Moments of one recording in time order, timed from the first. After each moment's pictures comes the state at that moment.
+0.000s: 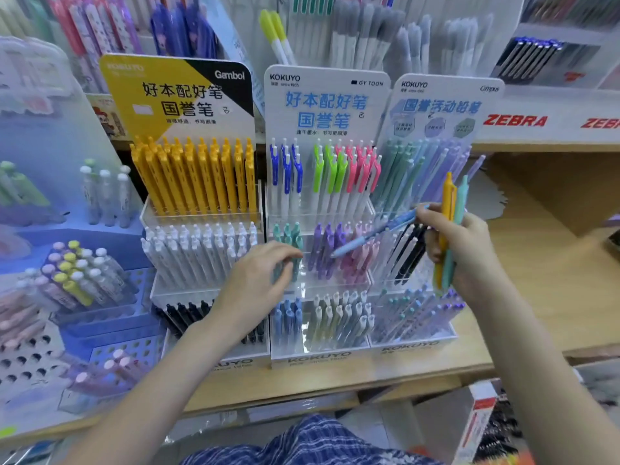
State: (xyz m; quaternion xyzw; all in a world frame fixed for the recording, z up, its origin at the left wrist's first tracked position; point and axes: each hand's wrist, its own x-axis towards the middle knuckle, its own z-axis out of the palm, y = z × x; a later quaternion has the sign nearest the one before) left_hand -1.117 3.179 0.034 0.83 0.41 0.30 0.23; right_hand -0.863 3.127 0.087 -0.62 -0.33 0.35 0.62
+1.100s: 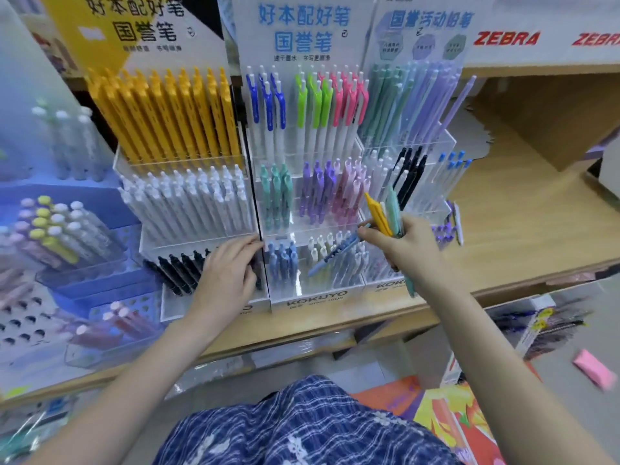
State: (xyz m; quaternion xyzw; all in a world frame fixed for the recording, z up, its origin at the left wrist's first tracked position) left_hand -1.164 3.158 -0.049 0.86 0.43 0.22 0.15; right_hand -0.920 3.079 0.031 -0.71 -0.42 0.32 0.47
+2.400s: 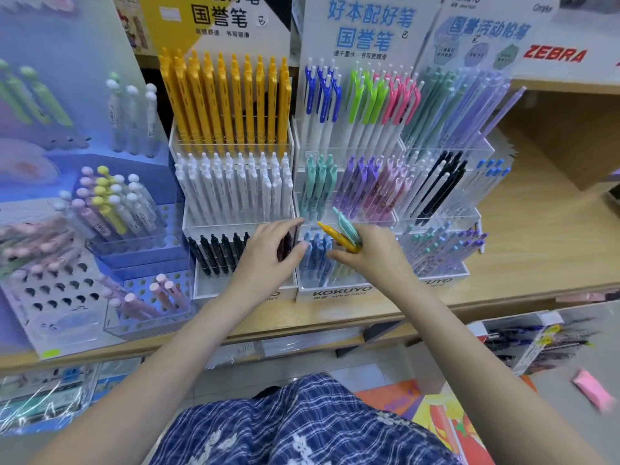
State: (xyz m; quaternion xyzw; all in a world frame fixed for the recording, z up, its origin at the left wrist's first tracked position) left_hand -1.166 3.154 -0.023 0.77 0.43 0.29 0.37; right_hand -0.986 3.114 -0.001 -0.74 -0.63 0.18 0.17
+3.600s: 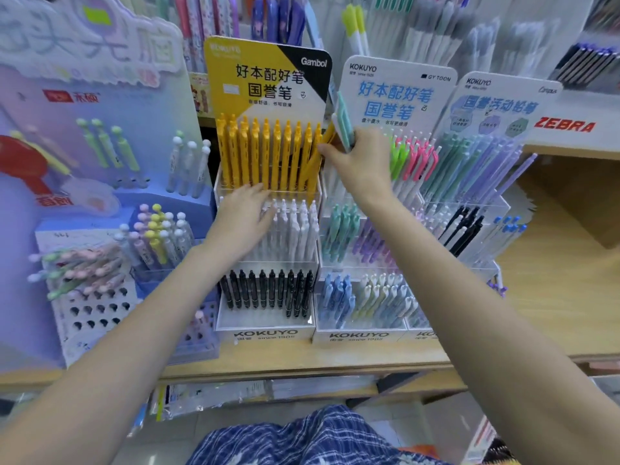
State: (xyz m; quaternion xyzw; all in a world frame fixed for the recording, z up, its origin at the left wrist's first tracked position) left_hand -1.208 3.240 0.044 0.82 0.52 0.20 0.10; right_hand -1.033 3.230 0.118 -0.66 -0.60 0.09 0.44
